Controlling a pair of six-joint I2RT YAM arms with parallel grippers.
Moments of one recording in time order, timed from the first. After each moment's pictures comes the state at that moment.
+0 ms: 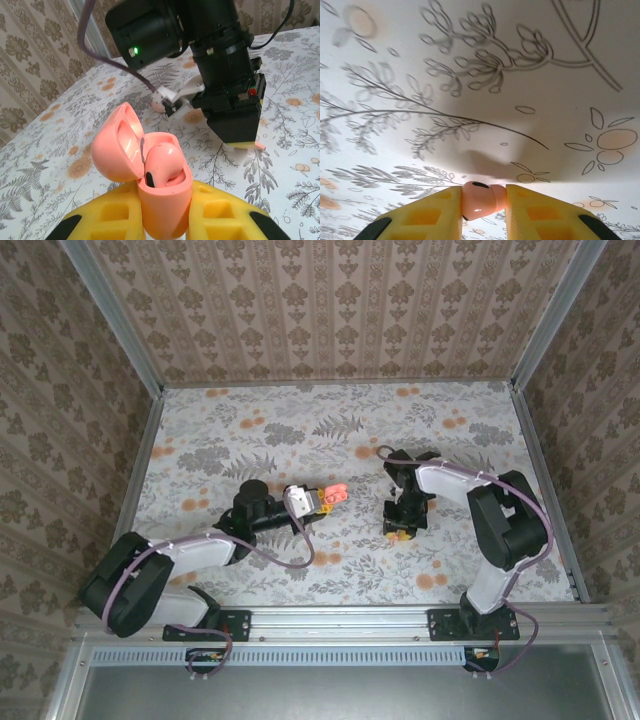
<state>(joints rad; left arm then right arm) -0.69 1.33 0.40 0.70 0.57 0.40 0.41 1.74 1.03 -0.95 -0.26 0.55</state>
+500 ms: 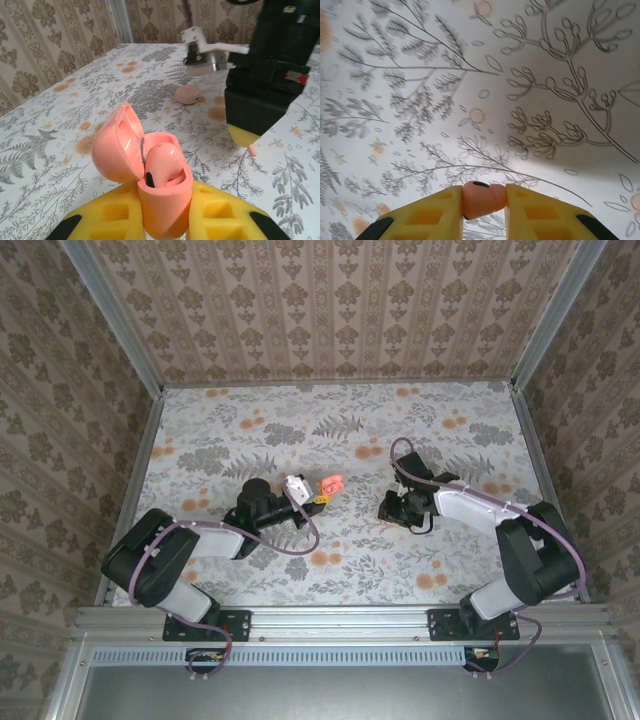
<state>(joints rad) -0.64 1.52 0.40 0.92 0.52 0.23 0.42 1.49 0.80 -0.48 -0.22 0.71</state>
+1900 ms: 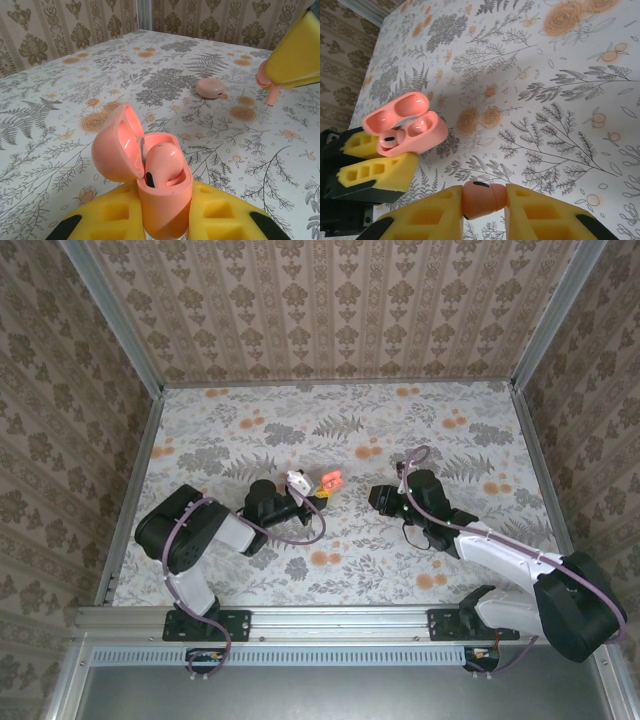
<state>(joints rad) -0.63 1.76 0.43 1.14 0.48 0.08 0.52 1.18 0.51 0.15 -0.12 0.72</state>
